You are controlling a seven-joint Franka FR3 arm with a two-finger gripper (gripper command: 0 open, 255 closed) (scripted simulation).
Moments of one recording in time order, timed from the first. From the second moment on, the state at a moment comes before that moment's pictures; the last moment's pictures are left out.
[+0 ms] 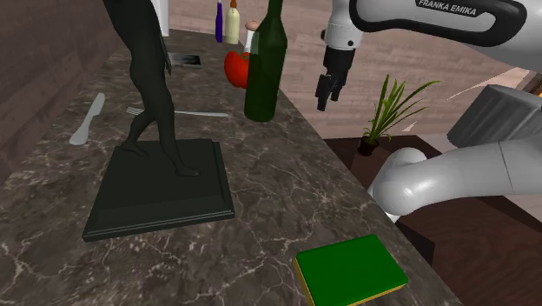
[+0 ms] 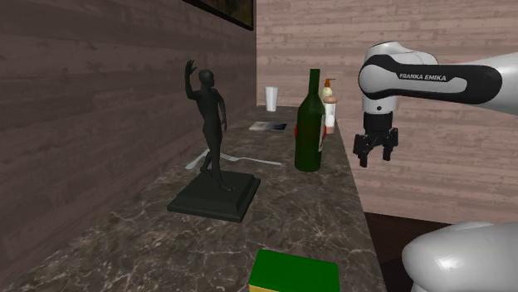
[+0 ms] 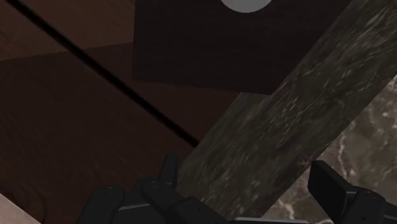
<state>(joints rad) 0.01 -0.82 0.00 -2.37 -0.08 1.47 -0.04</state>
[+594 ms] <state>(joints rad) 0.08 -0.61 0.05 -2.25 -0.03 1.57 -0.06</state>
